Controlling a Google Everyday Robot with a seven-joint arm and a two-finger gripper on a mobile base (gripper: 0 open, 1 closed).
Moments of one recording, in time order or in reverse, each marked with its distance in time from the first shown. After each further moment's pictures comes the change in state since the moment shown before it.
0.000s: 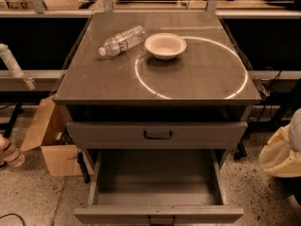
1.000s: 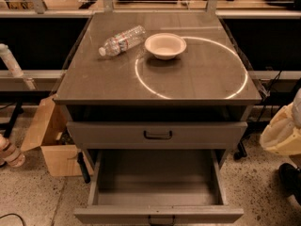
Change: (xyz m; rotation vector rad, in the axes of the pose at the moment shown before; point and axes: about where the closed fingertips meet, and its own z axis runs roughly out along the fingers) arm -0.009 -0.029 -0.025 0.024 -0.020 -0.032
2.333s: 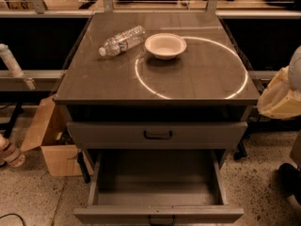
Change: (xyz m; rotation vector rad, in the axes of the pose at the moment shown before) arm -0.036 -0.045 -0.044 0.163 0.061 -0.010
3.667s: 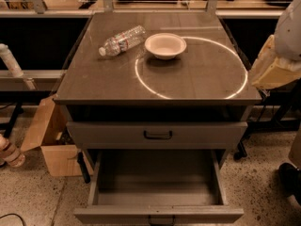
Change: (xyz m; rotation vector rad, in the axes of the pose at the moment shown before) arm -0.043 -0.030 -0.032 0.103 0.072 -0.024
